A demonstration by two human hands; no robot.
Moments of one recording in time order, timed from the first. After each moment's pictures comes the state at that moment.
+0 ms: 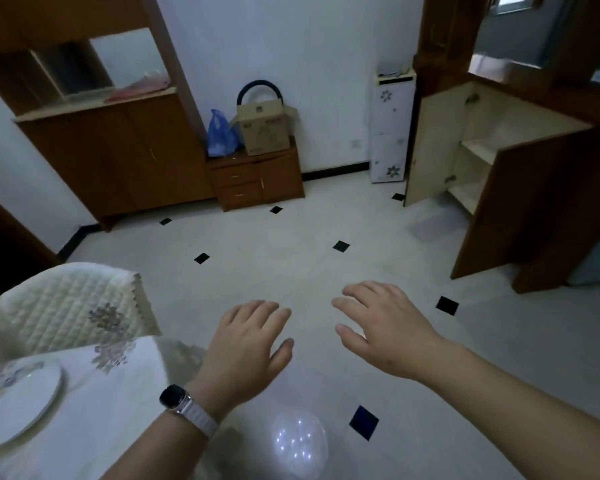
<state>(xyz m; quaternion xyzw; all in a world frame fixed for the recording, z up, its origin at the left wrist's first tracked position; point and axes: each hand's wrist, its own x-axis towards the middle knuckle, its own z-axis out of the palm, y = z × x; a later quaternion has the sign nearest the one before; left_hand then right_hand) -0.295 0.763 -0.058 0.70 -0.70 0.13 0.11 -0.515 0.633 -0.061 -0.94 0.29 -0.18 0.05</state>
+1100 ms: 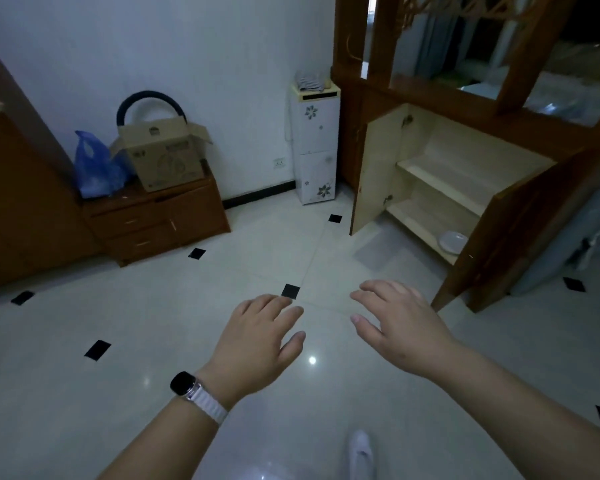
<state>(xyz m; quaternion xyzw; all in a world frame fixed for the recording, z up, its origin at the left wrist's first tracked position) -0.050 0.306 -0.078 0.55 -0.82 0.04 0.15 -0.306 0.267 -0.056 -0.85 0.51 -0.10 0.06</state>
